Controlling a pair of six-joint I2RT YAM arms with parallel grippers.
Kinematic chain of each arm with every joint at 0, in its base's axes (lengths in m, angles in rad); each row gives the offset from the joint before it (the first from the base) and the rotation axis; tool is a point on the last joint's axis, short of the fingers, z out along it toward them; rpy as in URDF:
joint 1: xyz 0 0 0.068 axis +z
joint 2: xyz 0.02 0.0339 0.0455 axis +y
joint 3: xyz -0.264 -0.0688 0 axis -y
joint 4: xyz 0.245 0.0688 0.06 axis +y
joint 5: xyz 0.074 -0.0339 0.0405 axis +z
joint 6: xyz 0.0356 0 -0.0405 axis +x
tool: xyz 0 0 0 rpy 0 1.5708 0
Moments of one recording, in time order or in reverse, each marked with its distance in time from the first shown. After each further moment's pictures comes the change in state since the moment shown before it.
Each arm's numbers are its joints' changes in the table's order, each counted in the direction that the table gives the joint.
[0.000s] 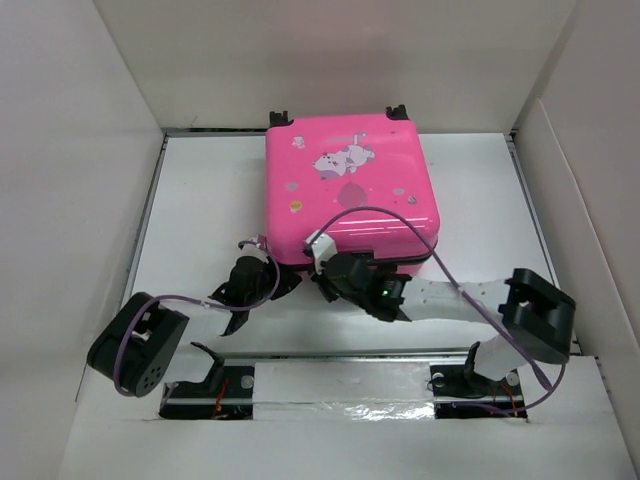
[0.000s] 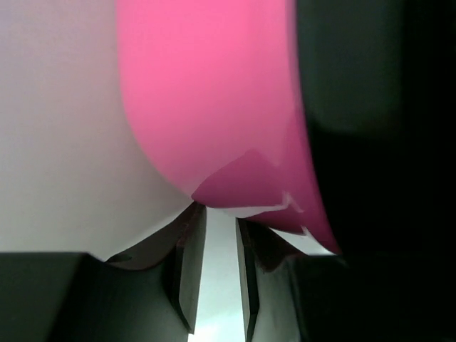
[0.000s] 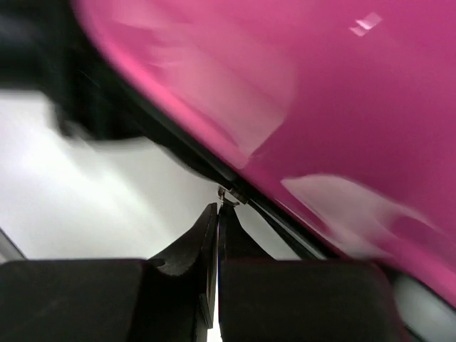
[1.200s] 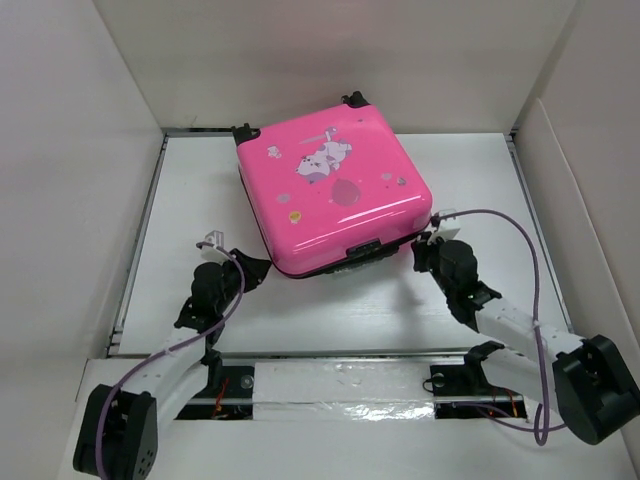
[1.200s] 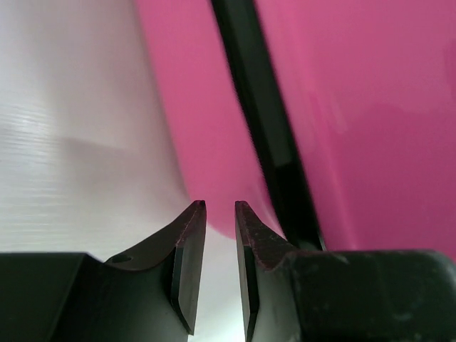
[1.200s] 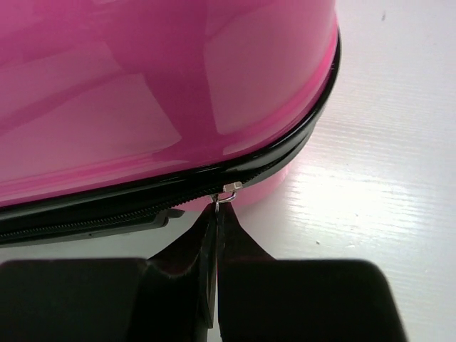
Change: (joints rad) left arm 0.295 -0.481 -0.078 0.201 -0.071 0.101; right arm -0.673 -0.449 -0.515 -0.308 0.089 0.036
